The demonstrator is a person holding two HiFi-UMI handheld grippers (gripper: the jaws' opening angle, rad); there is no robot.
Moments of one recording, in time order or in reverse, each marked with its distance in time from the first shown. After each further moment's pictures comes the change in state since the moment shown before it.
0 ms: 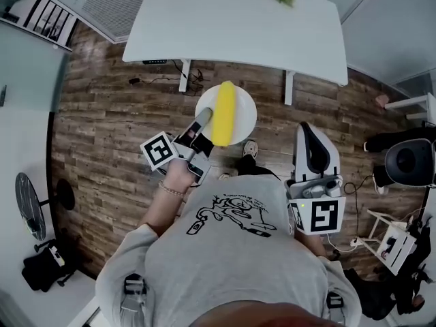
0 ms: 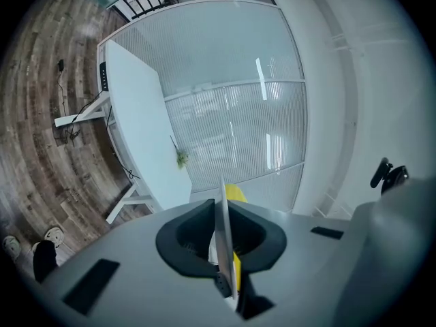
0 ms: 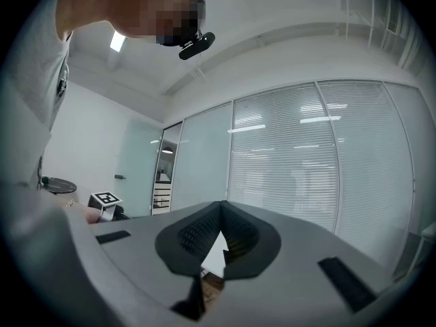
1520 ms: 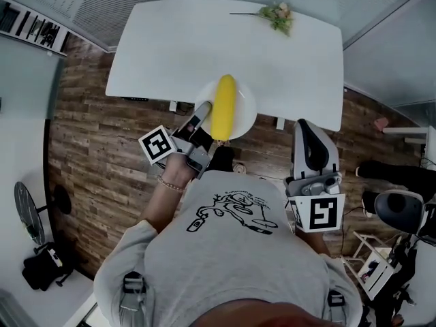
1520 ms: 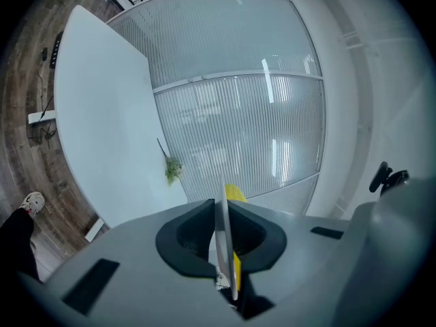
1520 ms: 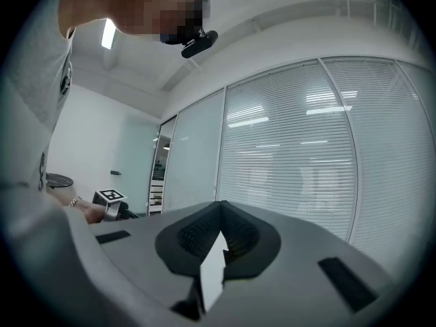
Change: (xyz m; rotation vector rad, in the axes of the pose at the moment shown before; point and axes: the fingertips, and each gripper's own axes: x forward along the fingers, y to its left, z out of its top) left arm 0.237 0.013 0.101 -0.017 -0.043 0.005; right arm 0.192 -0.175 -0.024 -0.005 0.021 0.068
